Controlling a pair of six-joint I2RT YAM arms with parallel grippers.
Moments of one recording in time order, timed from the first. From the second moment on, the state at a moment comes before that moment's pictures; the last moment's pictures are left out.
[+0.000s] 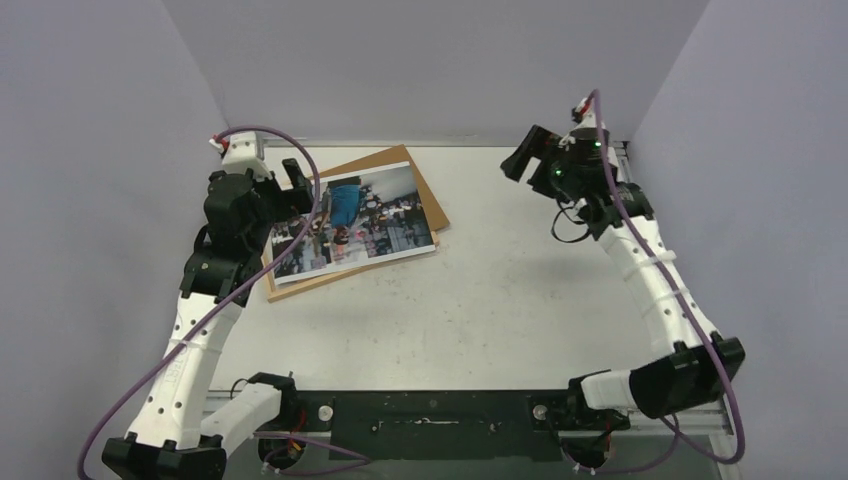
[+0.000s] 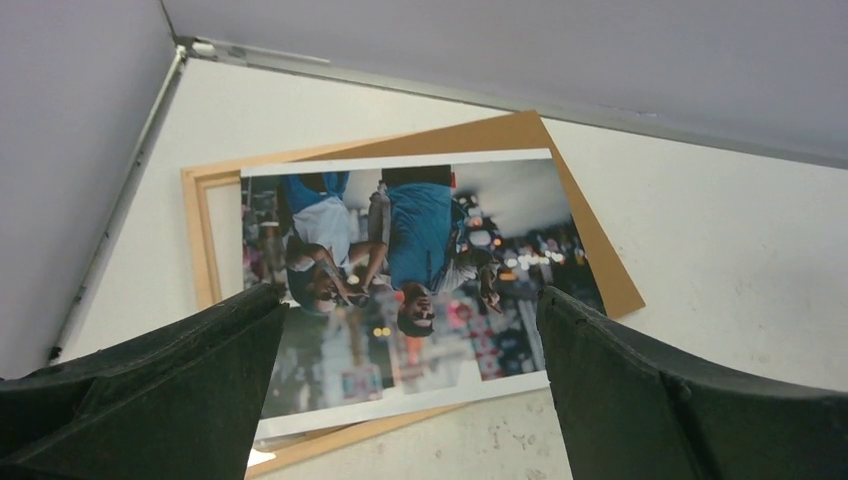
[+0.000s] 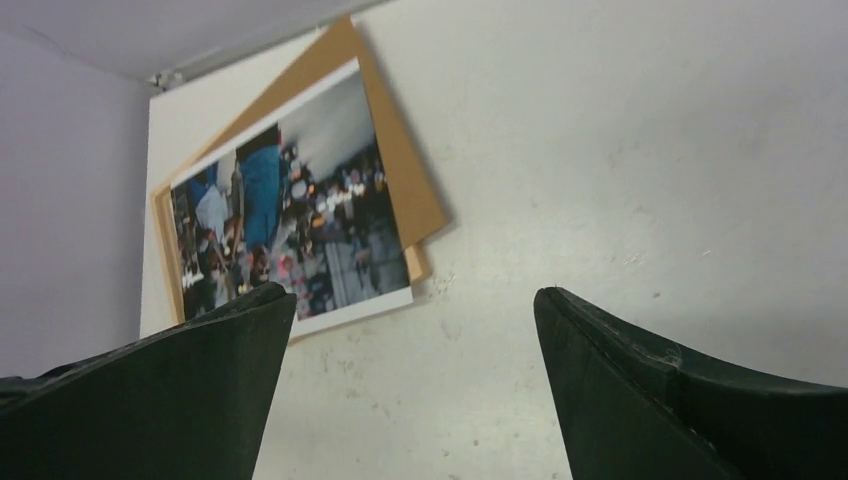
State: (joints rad) left arm -0.20 0.97 1.16 -0.41 -0.23 -0.24; right arm 0.24 1.30 1.47 -0.60 -0.03 0.54
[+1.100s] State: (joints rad) left arm -0.20 0.95 0.78 -0.45 -0.02 -0.60; right arm 0.43 1.95 1.12 0.03 -0.37 1.00
